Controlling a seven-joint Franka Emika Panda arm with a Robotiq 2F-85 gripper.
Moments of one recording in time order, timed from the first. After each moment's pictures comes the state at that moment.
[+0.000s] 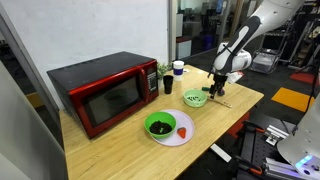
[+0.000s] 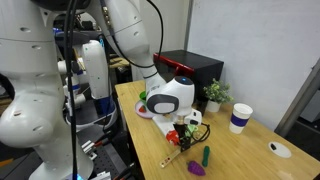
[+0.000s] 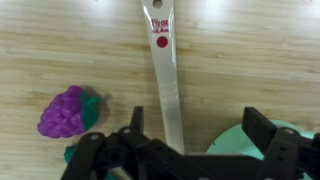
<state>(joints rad) -0.26 0.20 -0.20 -2.56 0.15 2.77 -0.41</state>
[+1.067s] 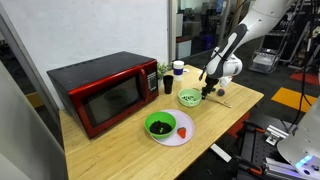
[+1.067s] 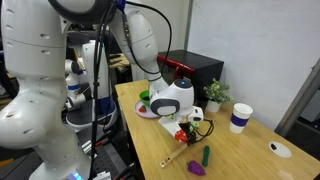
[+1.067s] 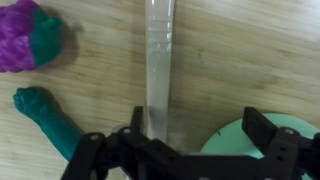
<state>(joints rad) -0.38 0.33 0.00 -2.49 0.23 2.95 -0.57</state>
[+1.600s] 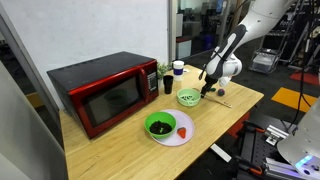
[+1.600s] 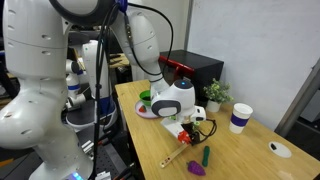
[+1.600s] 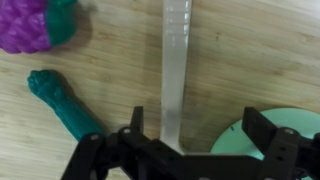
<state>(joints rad) -0.41 0.35 0.01 -2.48 0.23 3.01 -0.60</state>
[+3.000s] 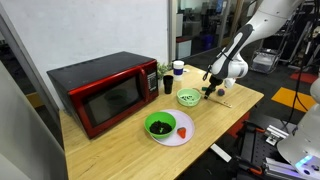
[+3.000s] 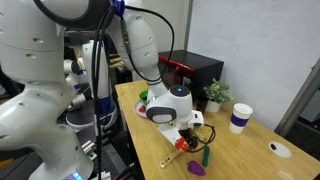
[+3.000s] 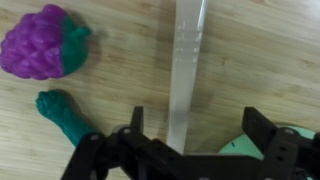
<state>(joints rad) -0.70 0.34 0.25 -2.55 0.23 3.09 -0.70</state>
